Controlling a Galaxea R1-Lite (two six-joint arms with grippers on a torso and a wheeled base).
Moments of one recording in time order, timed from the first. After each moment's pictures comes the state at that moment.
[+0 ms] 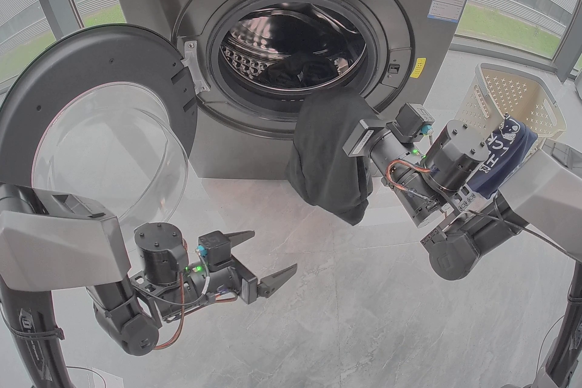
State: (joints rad) left arm -0.52 2.15 -0.43 -1.55 -0.29 0.06; right arm 0.60 2.12 -1.01 -1.52 -0.15 0.18
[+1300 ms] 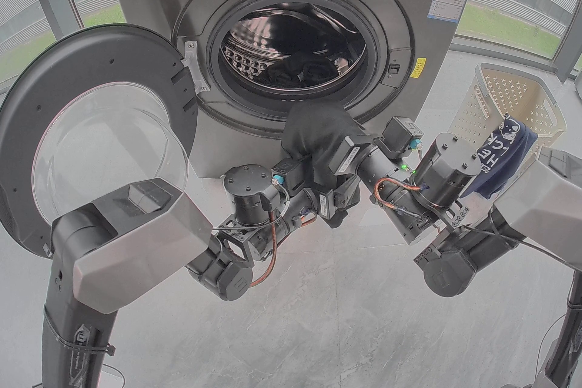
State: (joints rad) left arm -0.64 2.40 -1.22 -1.33 -0.07 -0.07; right arm 0.66 2.12 -0.97 -1.52 -0.17 0.18
